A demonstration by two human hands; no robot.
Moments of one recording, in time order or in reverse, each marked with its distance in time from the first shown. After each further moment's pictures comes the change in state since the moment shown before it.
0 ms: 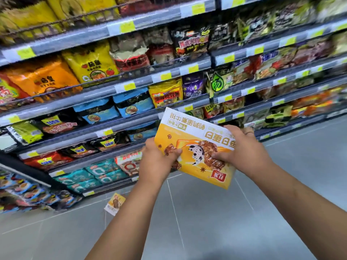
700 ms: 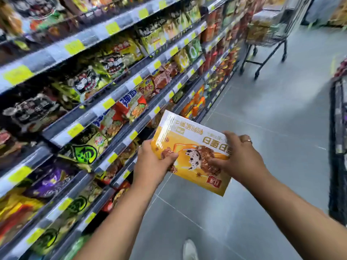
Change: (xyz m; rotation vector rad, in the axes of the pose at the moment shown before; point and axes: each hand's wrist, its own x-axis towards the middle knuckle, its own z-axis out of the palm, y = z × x) left_hand 0.112 0.293 0.356 0.019 -0.582 0.445; right_hand 0.116 0.280 -0.197 0.094 0.413 0.561
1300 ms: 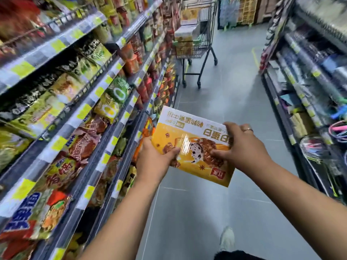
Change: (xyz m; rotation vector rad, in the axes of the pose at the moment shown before) left_hand 0.258 0.216 0.245 0.018 -0.236 0.270; right_hand 0.267 0.150 -0.138 0.006 0.257 0.280
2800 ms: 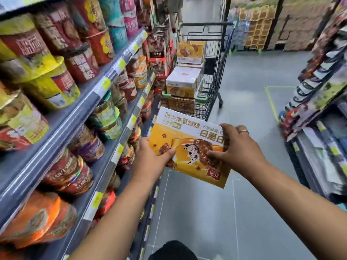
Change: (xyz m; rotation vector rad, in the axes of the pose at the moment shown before) left_hand 0.954 0.248 0.284 -0.047 -0.037 0.001; right_hand 1.031 -0.044 -0.047 -0.055 -0.014 -0.013
